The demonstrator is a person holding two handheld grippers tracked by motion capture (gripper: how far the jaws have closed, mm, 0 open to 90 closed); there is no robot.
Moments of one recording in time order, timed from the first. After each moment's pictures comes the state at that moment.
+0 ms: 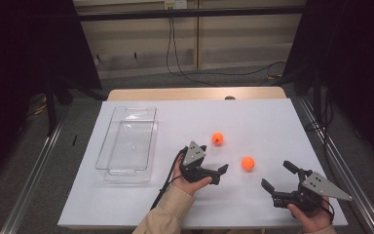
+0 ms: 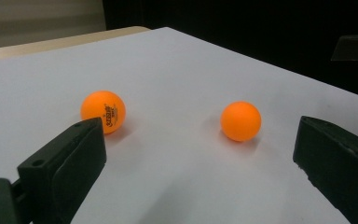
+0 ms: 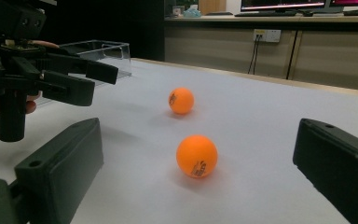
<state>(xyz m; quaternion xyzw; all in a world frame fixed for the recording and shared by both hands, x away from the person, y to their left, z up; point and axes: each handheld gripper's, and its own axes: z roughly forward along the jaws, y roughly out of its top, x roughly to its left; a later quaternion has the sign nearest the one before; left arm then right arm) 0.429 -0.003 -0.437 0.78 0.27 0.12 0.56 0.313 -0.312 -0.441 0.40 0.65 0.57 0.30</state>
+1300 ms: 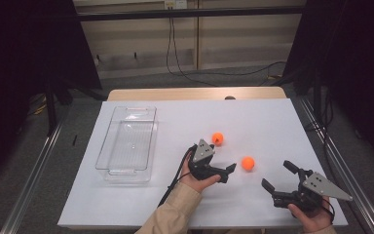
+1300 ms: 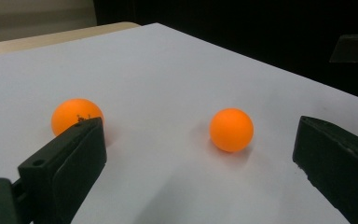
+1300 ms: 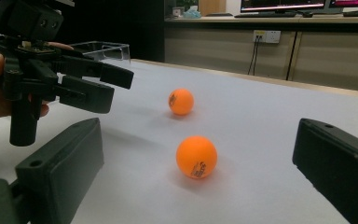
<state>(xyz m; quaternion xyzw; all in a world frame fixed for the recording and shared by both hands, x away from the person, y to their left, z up) 0.433 -0.025 -0.436 0.78 0.26 0.10 0.55 0.312 -0.313 -0.441 0.40 0.65 0.57 0.30</state>
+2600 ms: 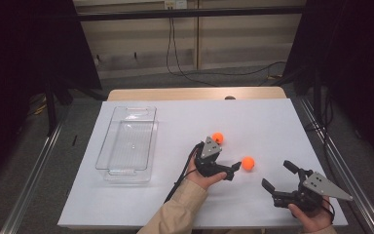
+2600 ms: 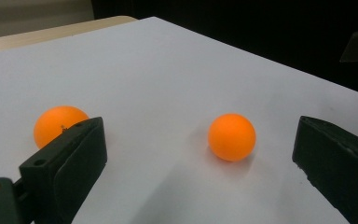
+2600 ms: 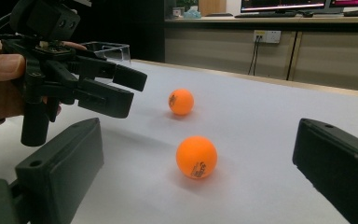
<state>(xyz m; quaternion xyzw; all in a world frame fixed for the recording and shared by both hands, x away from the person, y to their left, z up) 0.440 -0.043 -0.434 0.79 0.27 0.10 0.54 0.313 -0.313 -0.441 0.40 0.65 0.57 0.31</state>
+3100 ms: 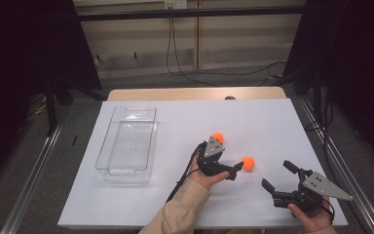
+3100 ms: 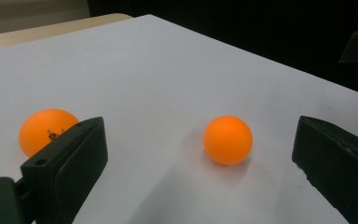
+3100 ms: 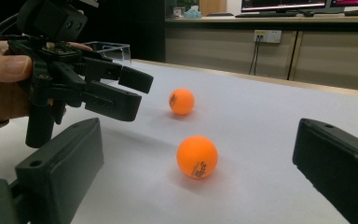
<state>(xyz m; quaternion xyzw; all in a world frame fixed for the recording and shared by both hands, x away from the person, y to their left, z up) 0.441 -0.051 -0.436 0.79 0.26 0.09 0.54 0.313 -0.313 -0.441 0.40 0.65 0.57 0.30</state>
